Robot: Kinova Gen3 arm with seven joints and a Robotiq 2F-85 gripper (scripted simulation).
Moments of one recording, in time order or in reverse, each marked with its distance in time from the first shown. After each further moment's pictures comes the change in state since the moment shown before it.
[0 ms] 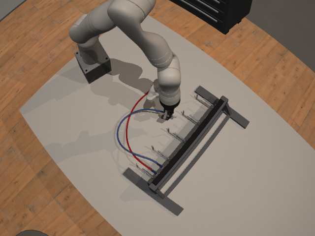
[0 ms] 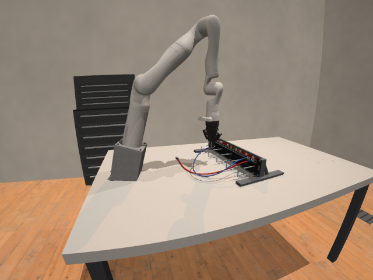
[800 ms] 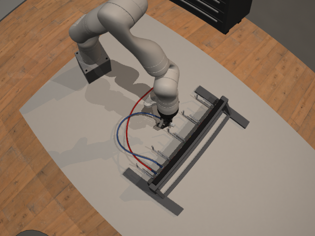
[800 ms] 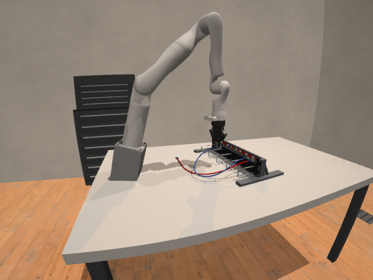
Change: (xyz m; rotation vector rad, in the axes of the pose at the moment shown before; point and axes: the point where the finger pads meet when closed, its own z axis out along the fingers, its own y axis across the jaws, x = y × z) arm -0.007 -0.038 -0.006 0.002 0.000 0.179
